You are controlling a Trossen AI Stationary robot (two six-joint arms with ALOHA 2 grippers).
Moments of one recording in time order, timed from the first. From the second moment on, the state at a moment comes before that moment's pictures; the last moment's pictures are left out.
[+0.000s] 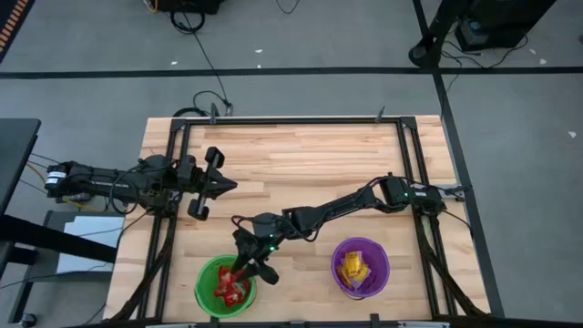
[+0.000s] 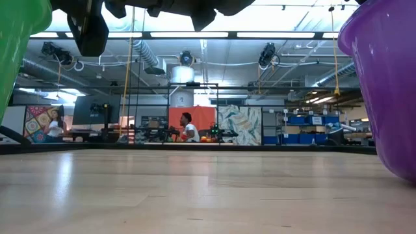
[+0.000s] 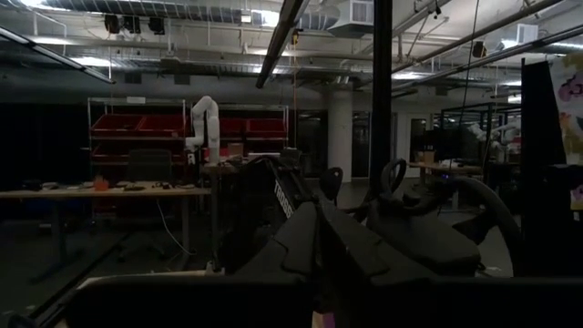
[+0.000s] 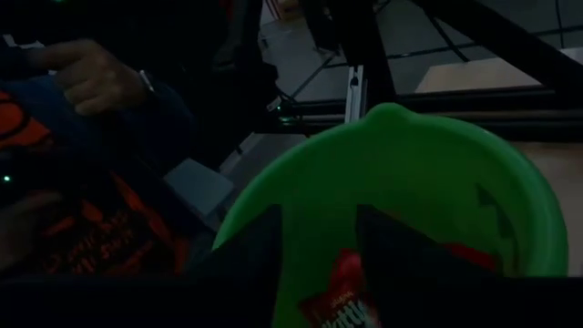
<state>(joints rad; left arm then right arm) -0.02 0.67 0.40 0.61 0.15 -0.06 0.23 2.35 1.87 0.22 -0.54 0.32</state>
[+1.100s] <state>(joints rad) -0.02 0.21 0.45 0.04 0.12 -0.05 0.33 1.52 1.87 -0.94 0.42 0.01</state>
